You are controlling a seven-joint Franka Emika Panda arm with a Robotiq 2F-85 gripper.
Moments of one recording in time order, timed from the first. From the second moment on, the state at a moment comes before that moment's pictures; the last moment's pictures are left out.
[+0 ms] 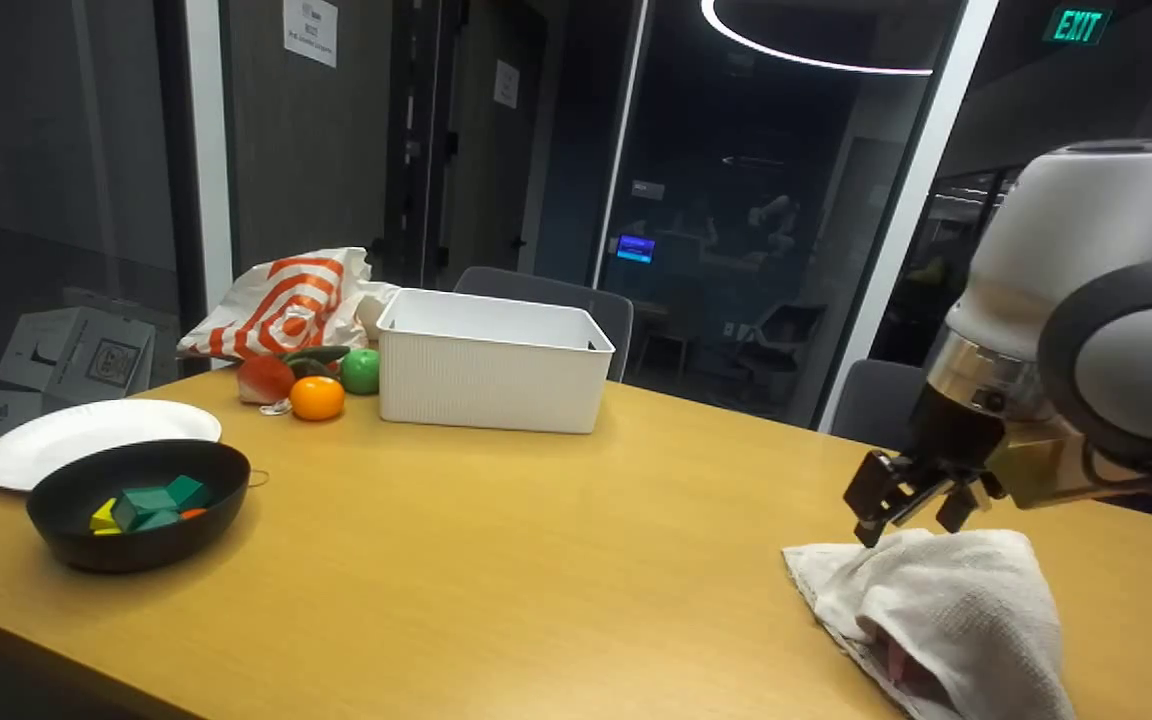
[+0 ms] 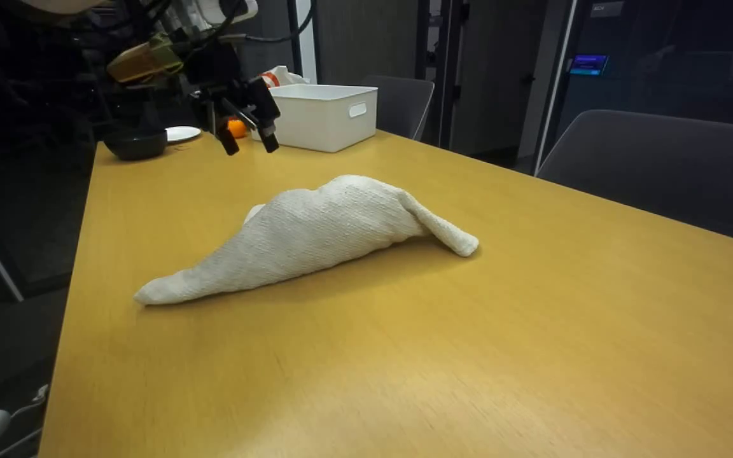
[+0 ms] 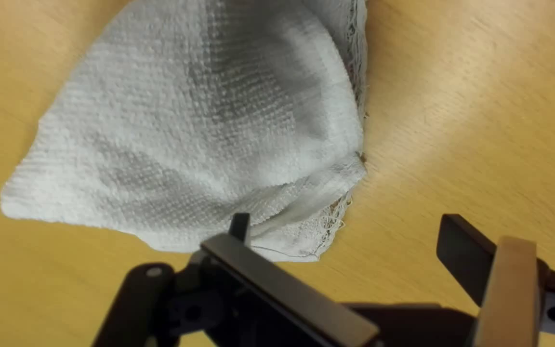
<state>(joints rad) 0.04 -0.24 0.30 -2.41 -0.24 2.34 0.34</state>
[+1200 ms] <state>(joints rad) 0.09 0.19 0.12 -2.14 -0.53 2.34 0.37</state>
